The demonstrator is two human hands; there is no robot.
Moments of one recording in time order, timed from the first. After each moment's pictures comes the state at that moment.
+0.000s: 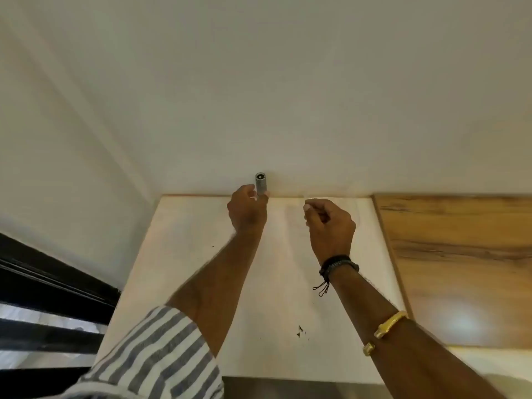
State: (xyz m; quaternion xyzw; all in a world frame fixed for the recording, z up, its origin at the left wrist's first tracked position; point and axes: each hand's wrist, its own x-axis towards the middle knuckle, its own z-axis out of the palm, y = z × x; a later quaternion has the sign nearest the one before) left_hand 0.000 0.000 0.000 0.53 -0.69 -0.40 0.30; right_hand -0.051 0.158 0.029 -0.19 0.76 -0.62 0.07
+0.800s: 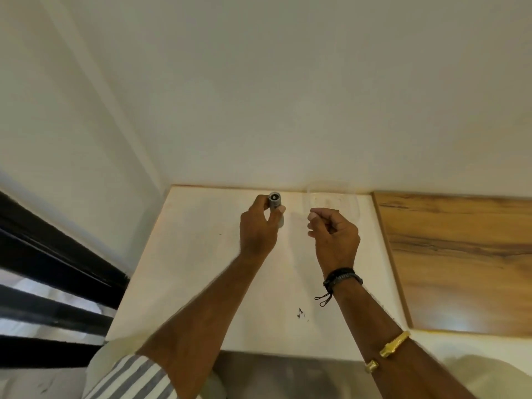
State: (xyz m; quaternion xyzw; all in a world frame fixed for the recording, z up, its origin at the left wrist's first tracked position) left_hand 0.056 0.062 0.005 0.37 -0.77 -0.40 0.33; right_hand -0.019 0.189 0.023 -0.15 0.73 -0.66 0.09
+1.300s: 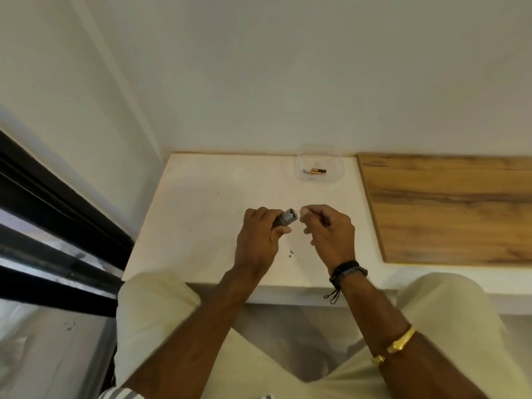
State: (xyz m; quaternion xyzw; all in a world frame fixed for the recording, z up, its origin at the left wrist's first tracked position) left_hand 0.155 0.166 0.000 0.28 -0.89 -0.28 0.24; right_hand 0.048 0.282 0.028 -0.21 0.76 -0.59 0.16
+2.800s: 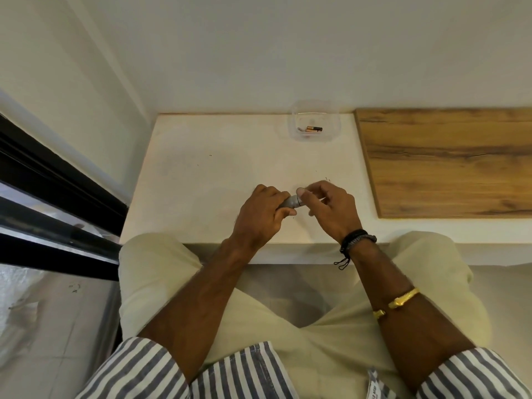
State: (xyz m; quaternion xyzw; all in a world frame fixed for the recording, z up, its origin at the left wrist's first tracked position) left_hand 0.165 0.180 -0.029 0.18 -0.94 -0.23 0.16; right_hand 0.046 0.320 0.015 -0.30 0.82 -0.44 0.20
